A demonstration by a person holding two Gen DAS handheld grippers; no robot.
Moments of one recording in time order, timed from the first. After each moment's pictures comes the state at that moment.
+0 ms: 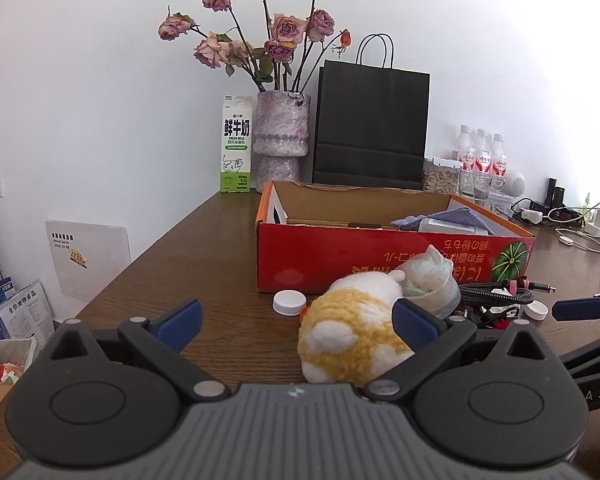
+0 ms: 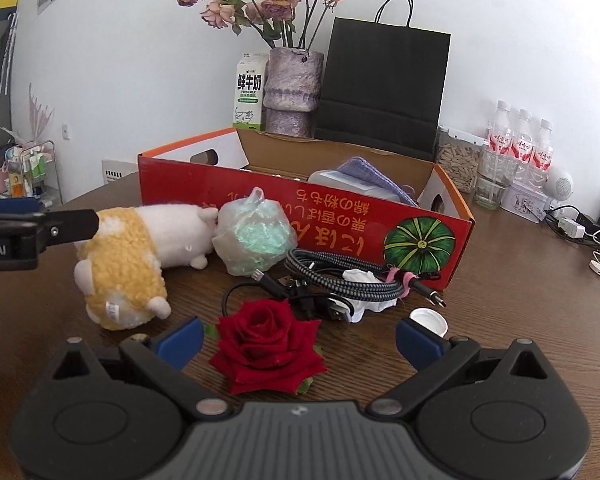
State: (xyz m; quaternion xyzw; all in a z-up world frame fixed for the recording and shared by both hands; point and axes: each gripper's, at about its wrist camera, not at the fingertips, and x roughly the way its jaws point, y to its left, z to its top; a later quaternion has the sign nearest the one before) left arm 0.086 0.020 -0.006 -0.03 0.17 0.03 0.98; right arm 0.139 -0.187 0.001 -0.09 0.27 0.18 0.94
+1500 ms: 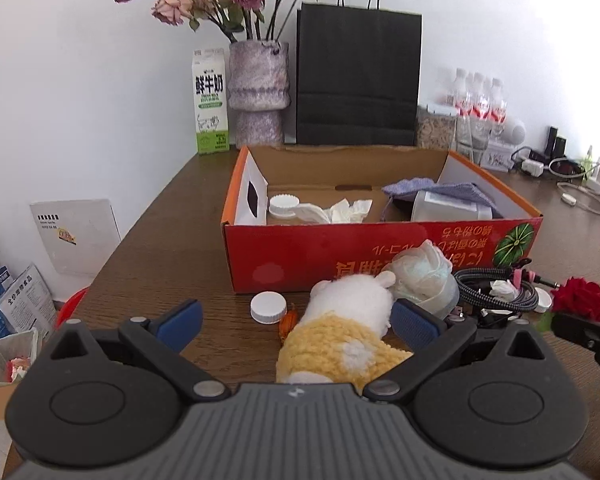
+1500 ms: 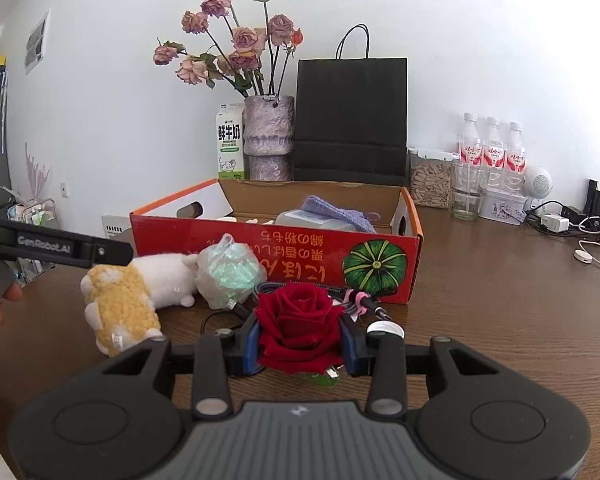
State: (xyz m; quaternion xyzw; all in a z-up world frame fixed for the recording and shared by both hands) left arm 0.151 0.008 0.024 0.00 0.29 0.01 0.96; right arm 0.120 -0.235 0.019 -0.03 0.21 0.18 0.96
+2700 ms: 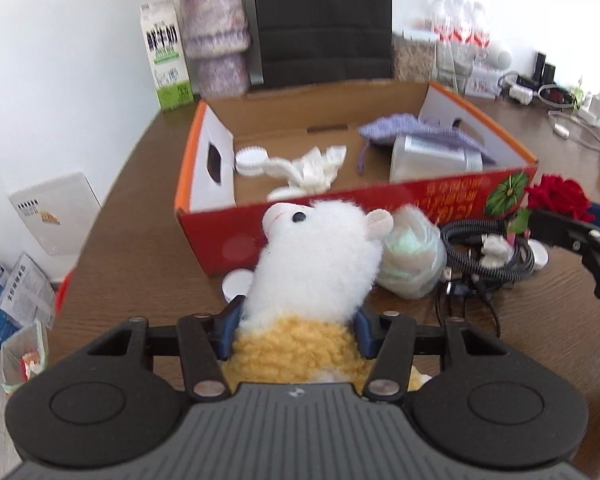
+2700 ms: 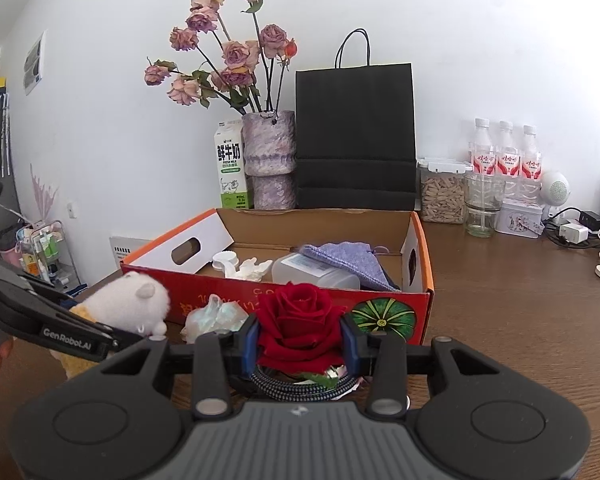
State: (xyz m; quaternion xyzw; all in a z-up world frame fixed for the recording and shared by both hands) left arm 0.182 -0.011 0.037 0.05 0.38 -0.01 0.92; right arm 0.171 -0.235 0.046 0.00 0.21 0.20 0.96
